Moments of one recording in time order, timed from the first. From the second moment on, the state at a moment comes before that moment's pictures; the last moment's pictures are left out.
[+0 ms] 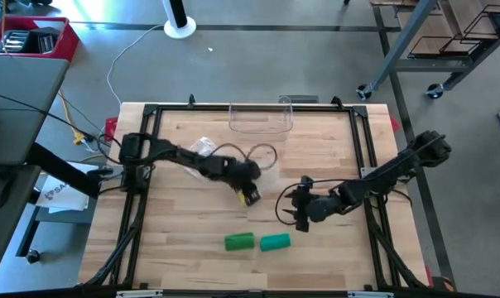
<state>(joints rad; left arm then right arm) 0.00 1.93 1.14 -0.18 -0.02 -0.49 0.46 1.42 0.68 -0.05 0.48 0.37</state>
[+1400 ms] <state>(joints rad) -0.72 1.82 1.14 -0.29 -1.00 -0.58 0.59 1.55 1.02 -0.43 0.51 0.33</state>
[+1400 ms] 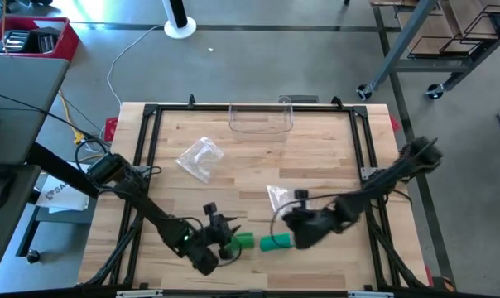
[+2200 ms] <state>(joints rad) -0.63 1.82 1.14 0.69 -0.52 0.33 0.91 1.28 0.96 0.19 0.23 -0.10</state>
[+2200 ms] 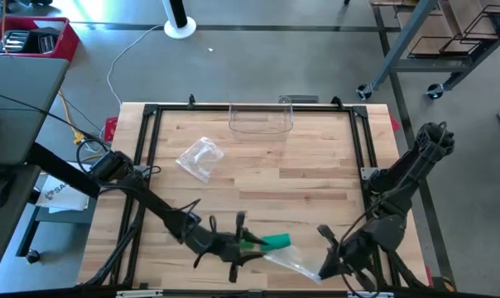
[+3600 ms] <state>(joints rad) -0.51 1.83 1.14 0.95 -0.22 0.28 0.97 1.28 0.96 0.32 0.30 -0.23</state>
